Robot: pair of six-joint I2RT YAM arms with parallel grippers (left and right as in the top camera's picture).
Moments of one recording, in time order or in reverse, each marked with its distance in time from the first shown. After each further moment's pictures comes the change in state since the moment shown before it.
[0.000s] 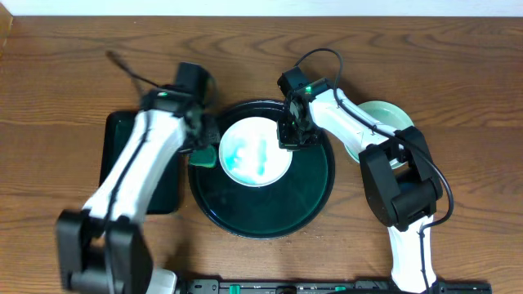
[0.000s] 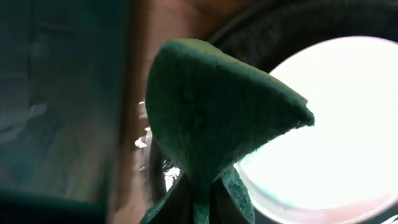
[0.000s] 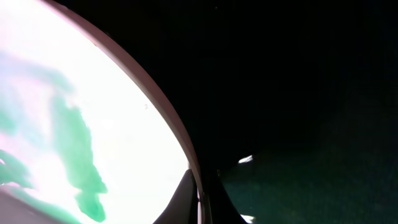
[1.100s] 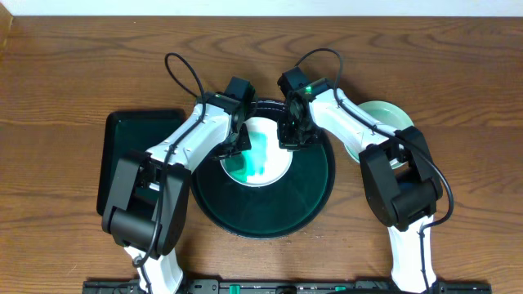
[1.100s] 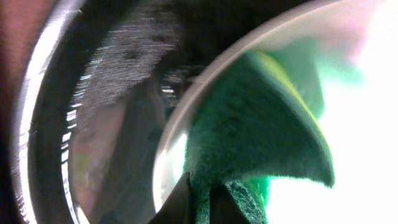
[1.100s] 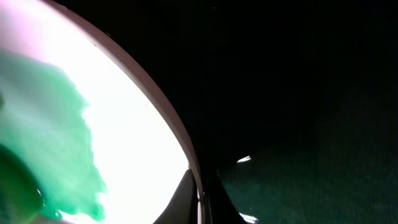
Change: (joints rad) left arm -0.194 0.307 0.007 0.142 -0.008 -0.155; right arm -0.001 0.000 0.000 -0.003 0.001 0.005
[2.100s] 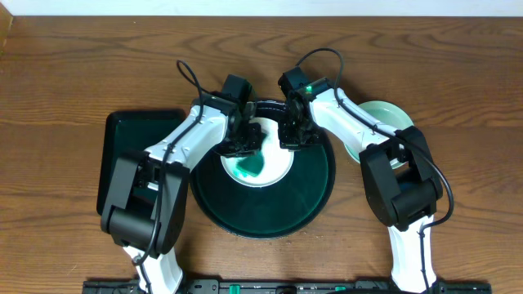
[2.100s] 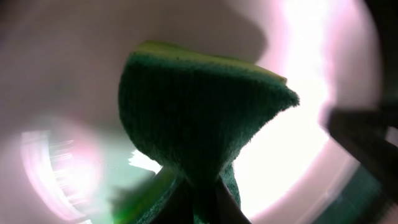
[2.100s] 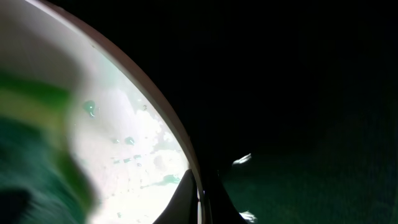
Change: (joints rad) left arm 0.016 0.002 -0.030 0.141 0.399 0.215; right arm -0.002 0.000 0.003 -0.009 0.005 0.000
